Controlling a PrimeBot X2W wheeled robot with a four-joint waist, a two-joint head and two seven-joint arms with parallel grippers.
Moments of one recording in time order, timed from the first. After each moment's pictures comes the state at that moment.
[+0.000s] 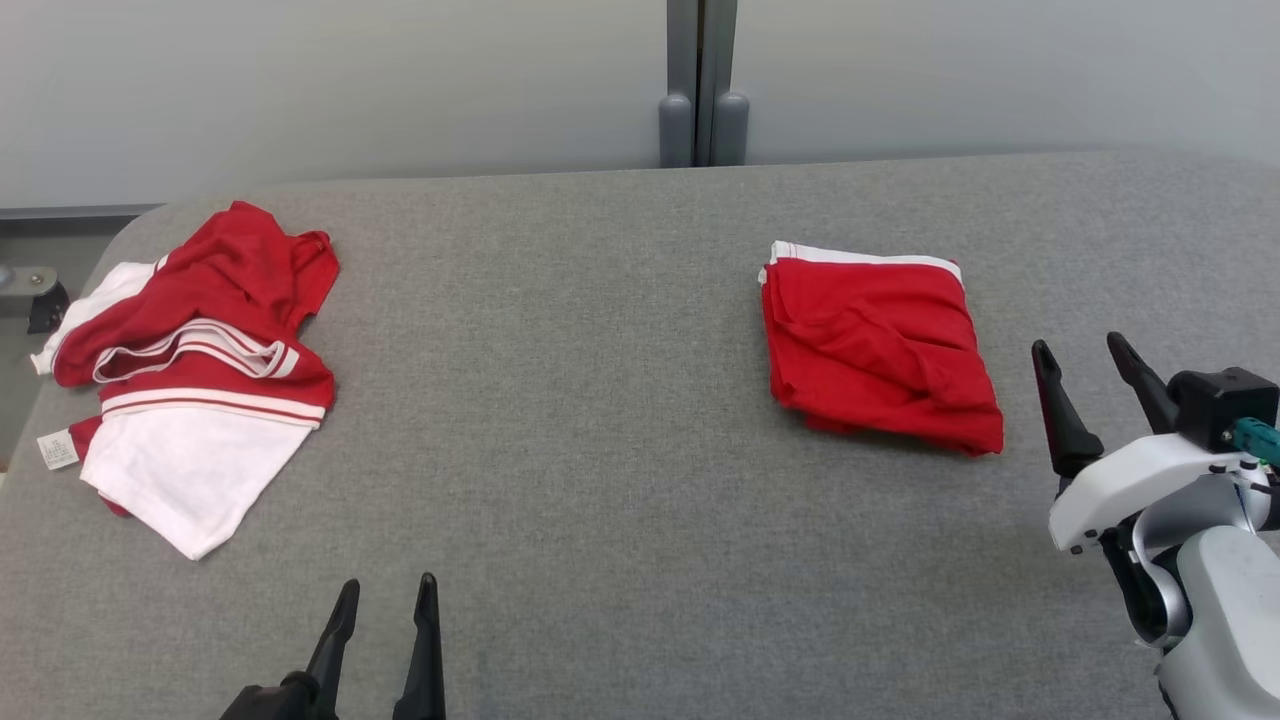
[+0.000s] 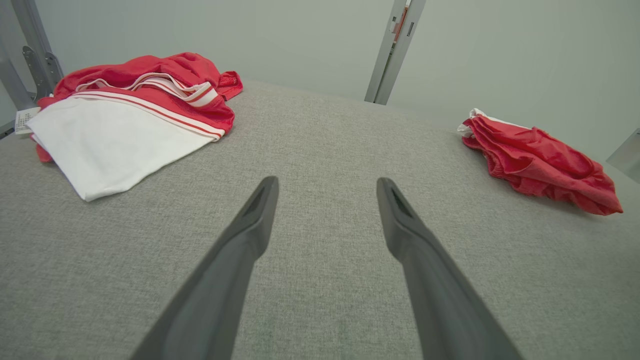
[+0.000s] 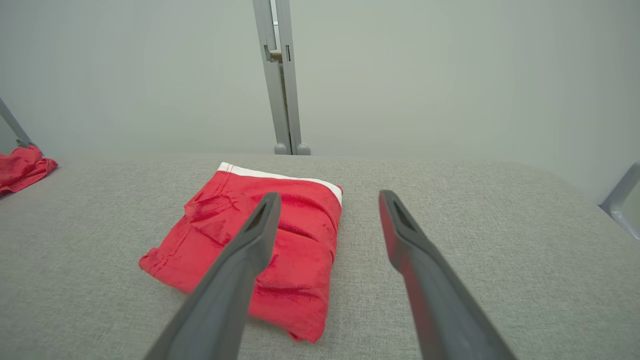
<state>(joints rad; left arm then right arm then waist) 0.16 0.05 -0.13 0.13 -0.31 -0.09 -0.26 -0.27 -0.28 0.05 0.37 0.30 0.13 -0.11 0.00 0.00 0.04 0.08</state>
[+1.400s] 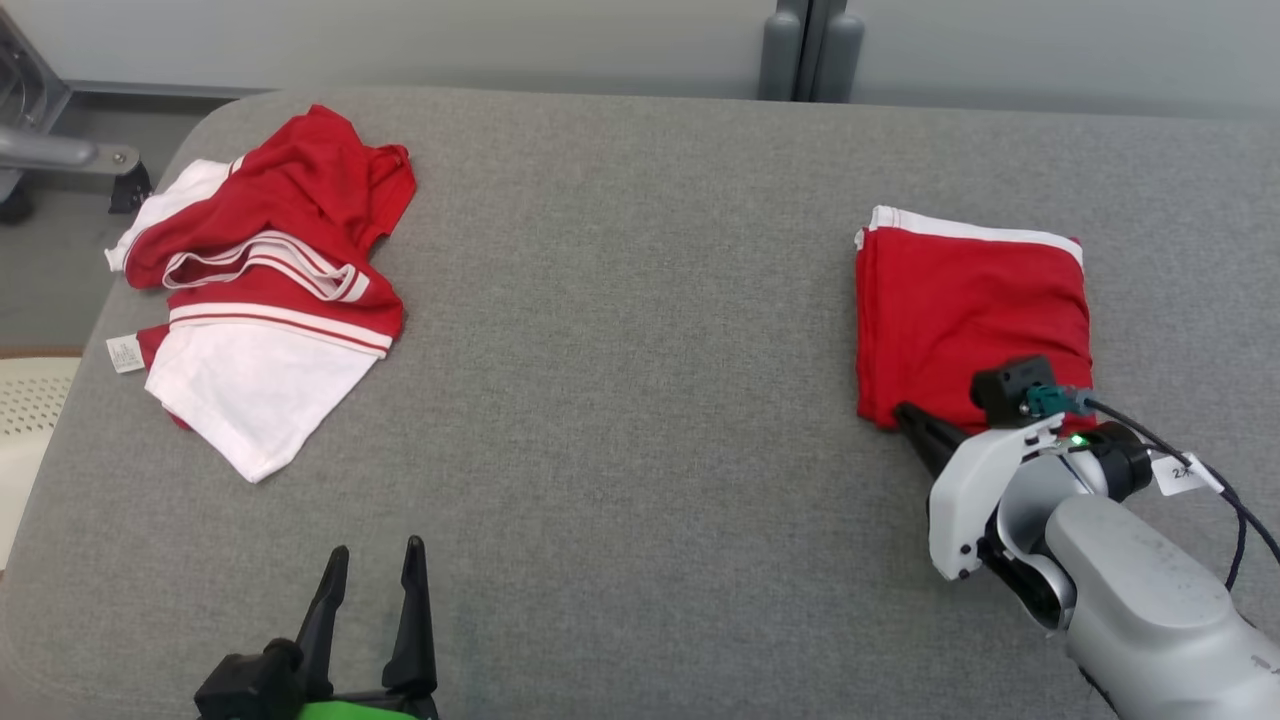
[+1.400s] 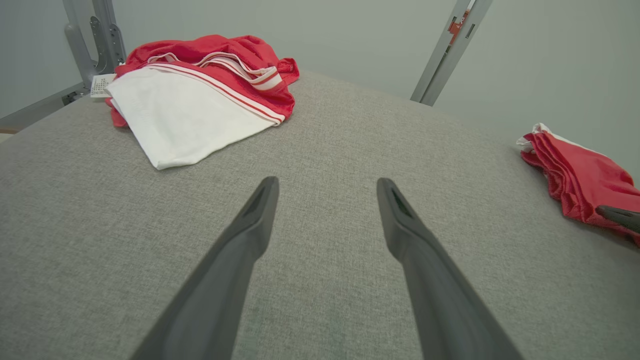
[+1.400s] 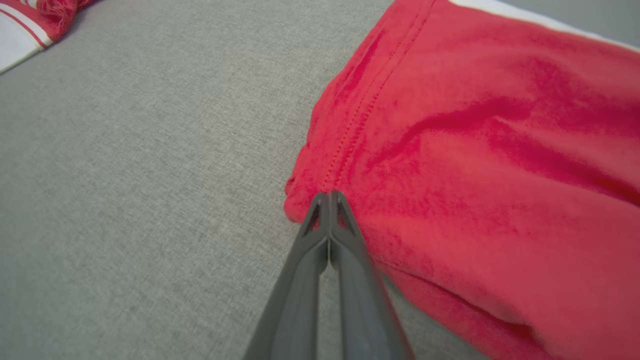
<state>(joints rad) 0.10 0.05 -0.12 0.15 -0.37 -0.08 -0.26 -0.54 -0.35 0.61 0.69 0.57 0.13 -0.01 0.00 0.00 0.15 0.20</state>
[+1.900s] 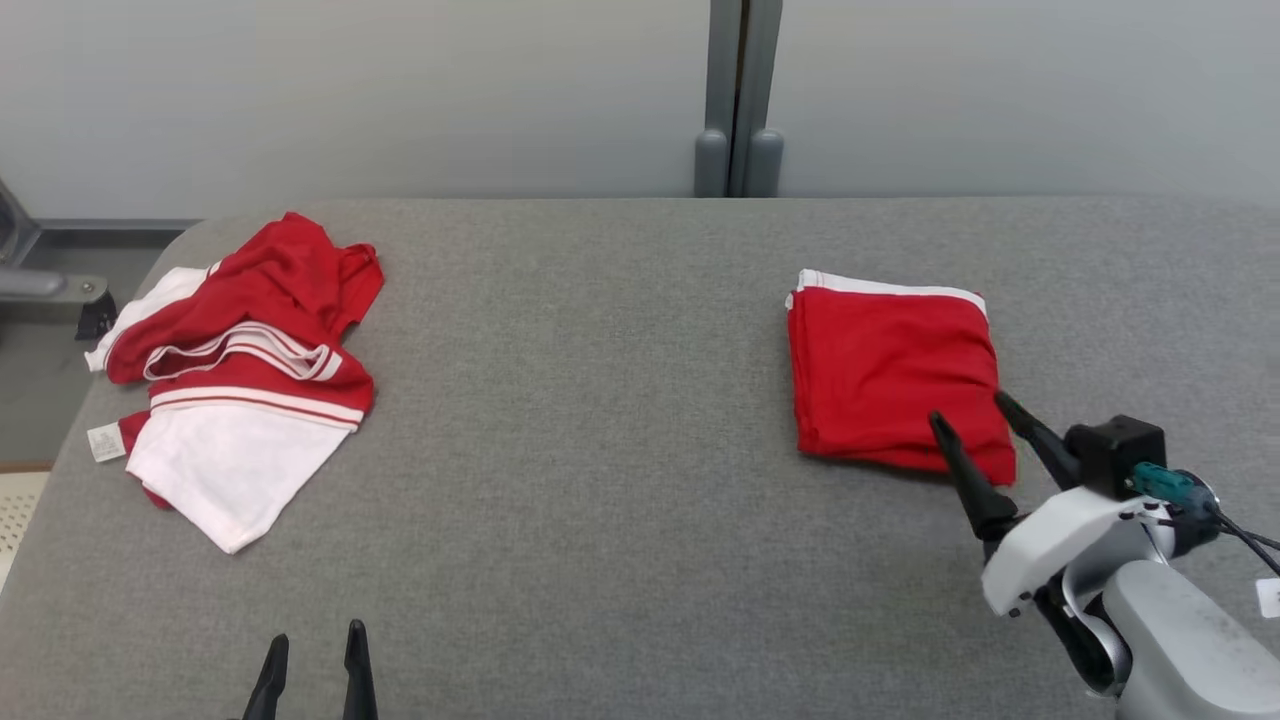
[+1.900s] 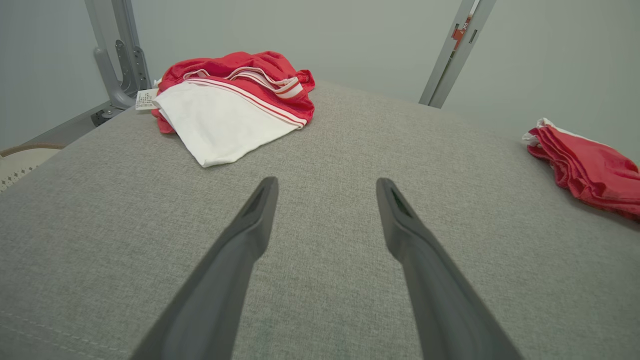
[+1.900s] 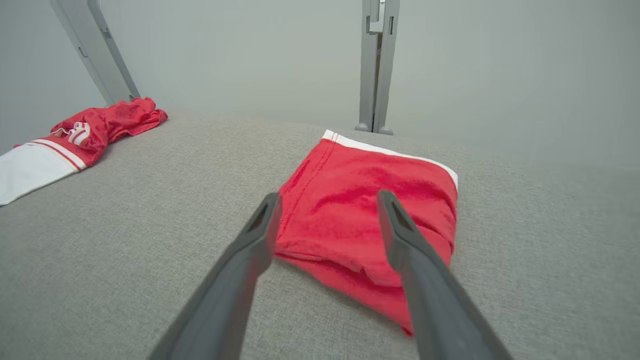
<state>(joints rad) 0.22 0.05 -0.01 0.16 -0.30 -0.09 -0.26 -0.34 -0.37 0.45 0.54 0.52 0.13 -0.25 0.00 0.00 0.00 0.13</state>
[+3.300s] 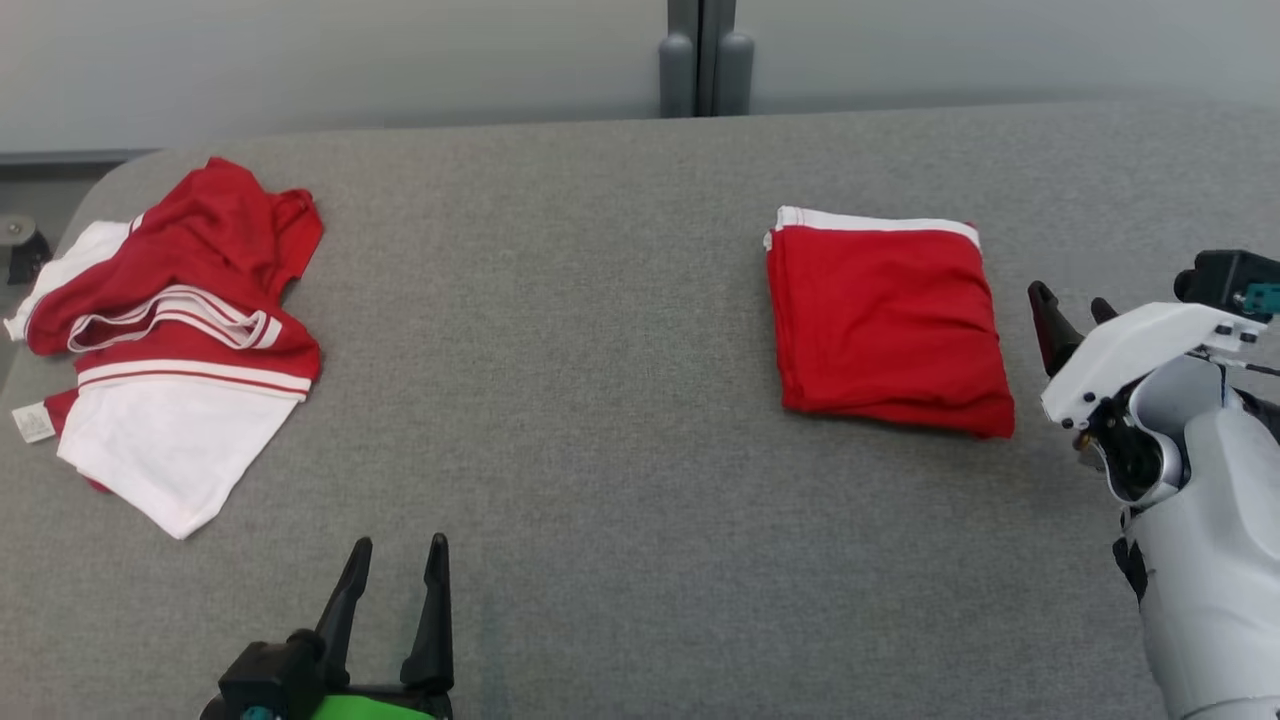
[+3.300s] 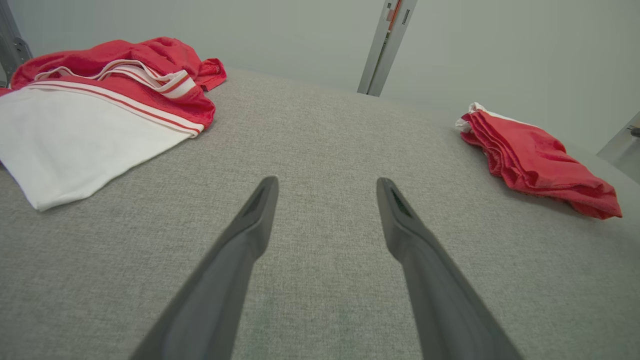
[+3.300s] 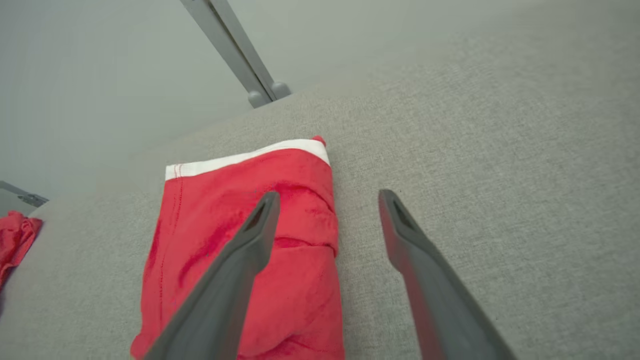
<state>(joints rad) 0.09 0.05 -0.13 0.17 -0.32 -0.12 -0.26 -0.55 -0.15 -0.17 0.63 0.39 0.13 0.22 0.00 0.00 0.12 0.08</state>
